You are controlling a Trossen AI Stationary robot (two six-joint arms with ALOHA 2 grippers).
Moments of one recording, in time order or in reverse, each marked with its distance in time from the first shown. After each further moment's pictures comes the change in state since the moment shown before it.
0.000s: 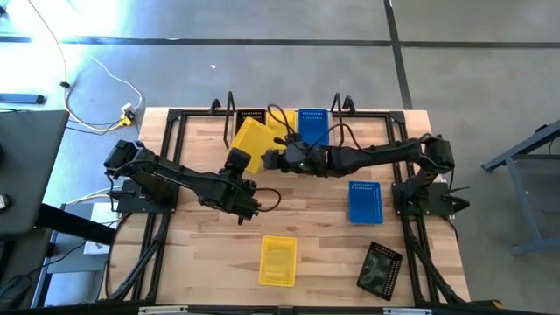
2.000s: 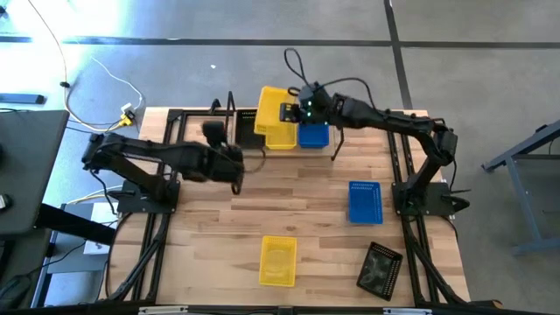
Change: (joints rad) left arm 0.166 -0.236 -0.001 0.068 0.052 -0.173; right arm -0.372 -0.035 0.172 -0.377 -0.187 -0.266
